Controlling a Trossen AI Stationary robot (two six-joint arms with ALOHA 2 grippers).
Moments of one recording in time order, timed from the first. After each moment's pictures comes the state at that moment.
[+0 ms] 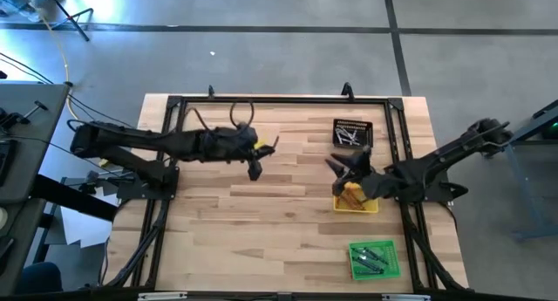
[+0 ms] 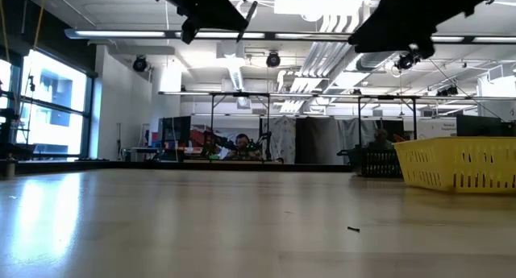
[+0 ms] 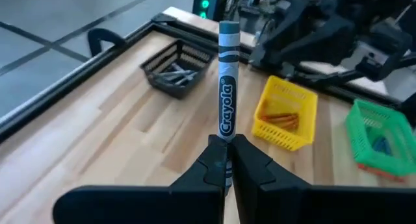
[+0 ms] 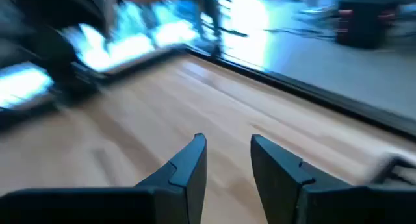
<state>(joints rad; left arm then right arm) 0.00 1.28 0.97 -0.14 -0.25 -0.30 0.41 1.09 0.66 -0.17 1.01 0.65</state>
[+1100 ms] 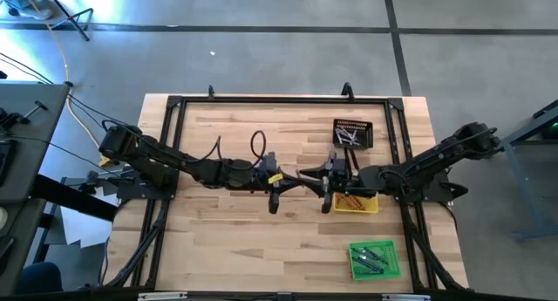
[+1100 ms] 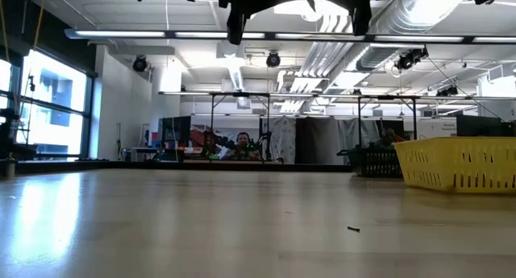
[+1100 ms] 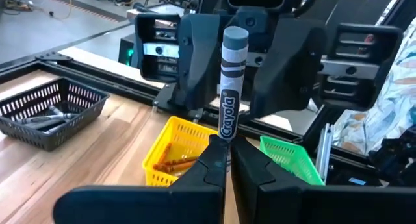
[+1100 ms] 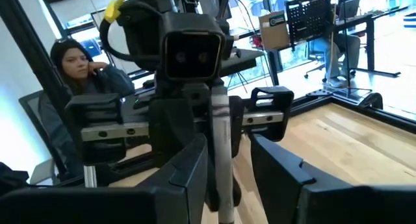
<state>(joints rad) -0.20 1.60 0.94 0.53 -0.25 -0.34 0.34 1.32 0.64 0.72 0.50 0.28</state>
